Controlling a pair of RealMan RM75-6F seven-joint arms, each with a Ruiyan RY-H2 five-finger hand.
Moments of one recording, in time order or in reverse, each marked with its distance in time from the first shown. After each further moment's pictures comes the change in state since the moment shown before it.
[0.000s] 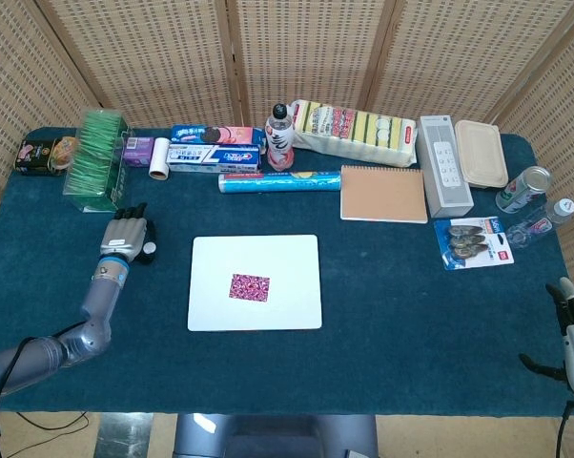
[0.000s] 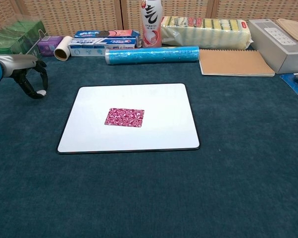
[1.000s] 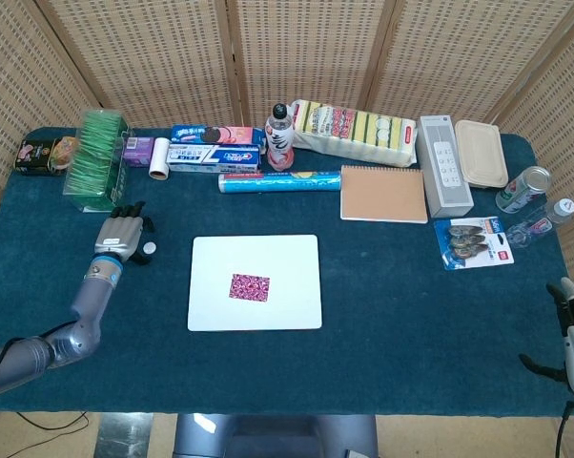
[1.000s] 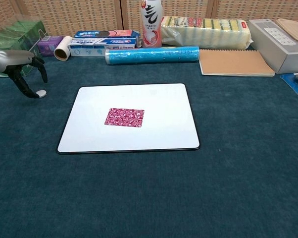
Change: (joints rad) left arm 0.007 0.058 0.011 -0.048 0.050 -0.013 -0.036; right arm -0.008 0.003 0.000 -0.009 -0.010 0.014 -0.002
